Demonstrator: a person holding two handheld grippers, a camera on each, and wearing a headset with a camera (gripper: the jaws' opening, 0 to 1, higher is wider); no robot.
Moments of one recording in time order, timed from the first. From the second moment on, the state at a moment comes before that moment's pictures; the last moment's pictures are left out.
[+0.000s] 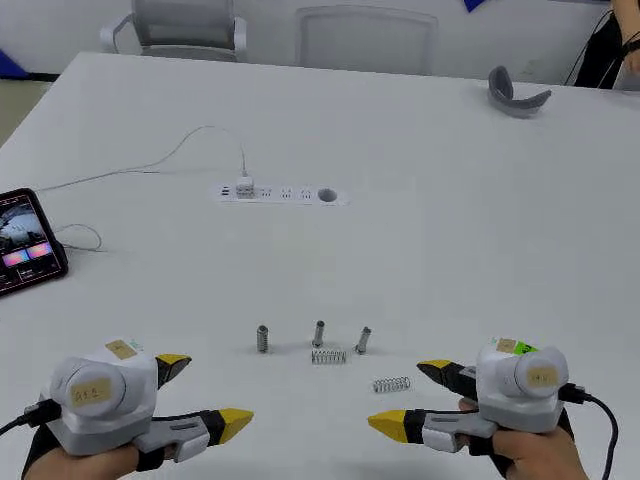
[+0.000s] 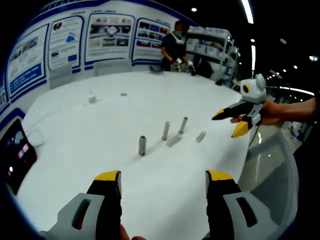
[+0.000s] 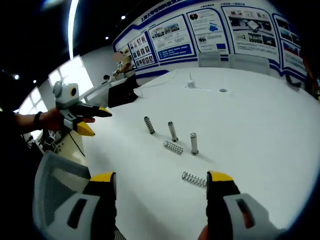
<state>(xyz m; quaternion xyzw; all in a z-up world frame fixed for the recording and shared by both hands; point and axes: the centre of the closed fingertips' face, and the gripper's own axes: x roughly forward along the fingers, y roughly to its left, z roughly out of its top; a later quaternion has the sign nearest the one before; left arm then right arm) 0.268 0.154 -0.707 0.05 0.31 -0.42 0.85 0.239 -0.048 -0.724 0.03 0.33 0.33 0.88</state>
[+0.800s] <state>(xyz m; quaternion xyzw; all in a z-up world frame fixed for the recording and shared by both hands) 0.265 0.106 -0.715 0.09 0.32 -0.47 0.82 0.229 -0.062 -0.725 0.03 0.34 0.33 0.88</state>
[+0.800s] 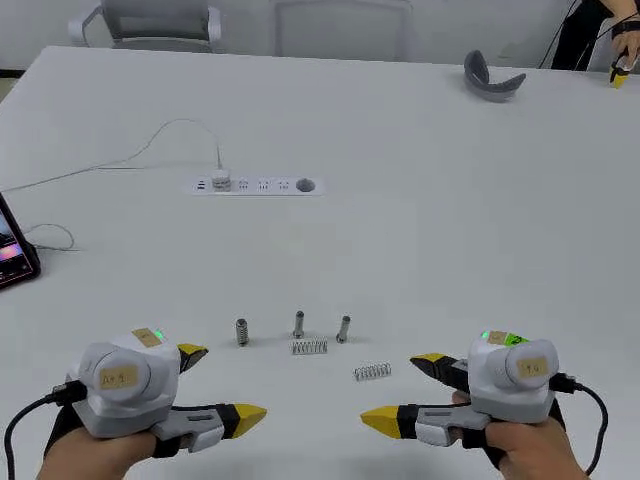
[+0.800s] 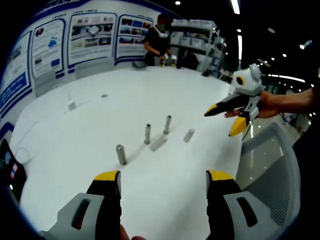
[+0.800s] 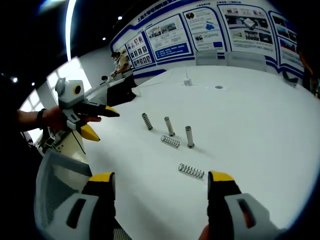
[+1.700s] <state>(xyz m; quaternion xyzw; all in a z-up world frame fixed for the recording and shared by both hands) 0.272 0.042 -0.735 0.18 0.31 -0.56 0.75 0.222 -0.074 -0.726 0.05 0.34 0.32 0.88</state>
